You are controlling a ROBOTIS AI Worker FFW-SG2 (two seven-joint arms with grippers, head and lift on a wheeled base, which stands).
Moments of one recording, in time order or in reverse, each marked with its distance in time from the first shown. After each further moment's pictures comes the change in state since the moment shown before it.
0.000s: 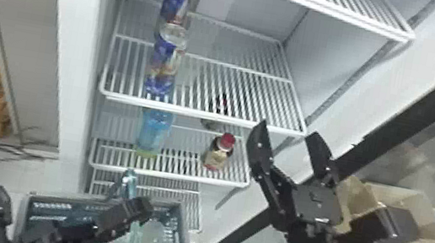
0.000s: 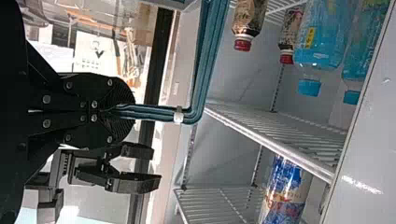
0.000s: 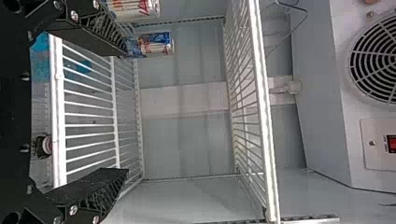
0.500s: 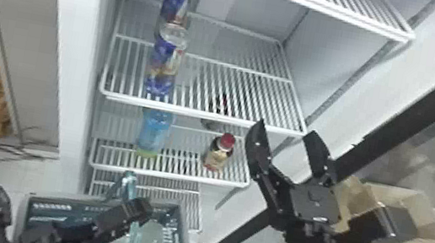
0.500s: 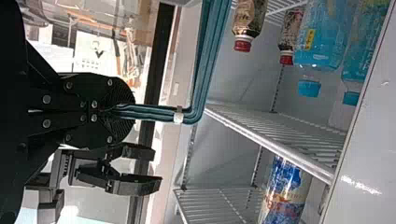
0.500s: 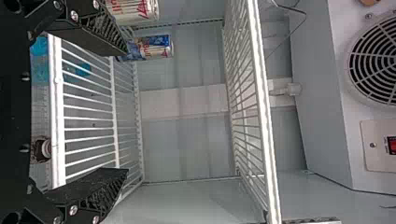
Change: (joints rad) left arm 0.002 0.001 0.000 0.000 0.001 0.000 0.000; right arm -0.004 -0.006 0.008 0.004 -0.006 -0.003 0.000
